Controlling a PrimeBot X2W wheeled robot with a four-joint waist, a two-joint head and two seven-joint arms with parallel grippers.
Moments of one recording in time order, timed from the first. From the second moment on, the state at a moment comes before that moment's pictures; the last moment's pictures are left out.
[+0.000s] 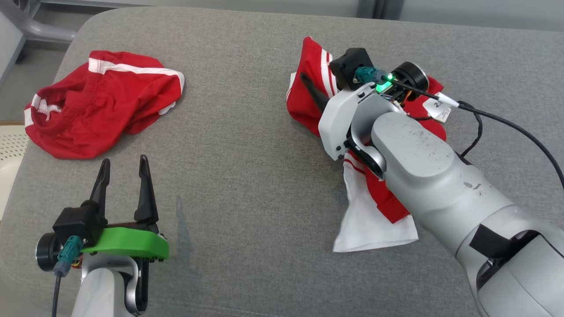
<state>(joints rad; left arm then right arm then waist) -0.23 0.05 0.03 0.29 -0.19 -0.11 -0.26 -1.07 -0.05 0.83 1.00 0.49 0.13 -0.12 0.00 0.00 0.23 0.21</state>
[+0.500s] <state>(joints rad) -0.19 0.05 0.09 0.27 -0.16 -0.11 -0.26 -1.00 -0.12 0.73 0.99 0.56 0.13 -0.26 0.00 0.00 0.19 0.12</state>
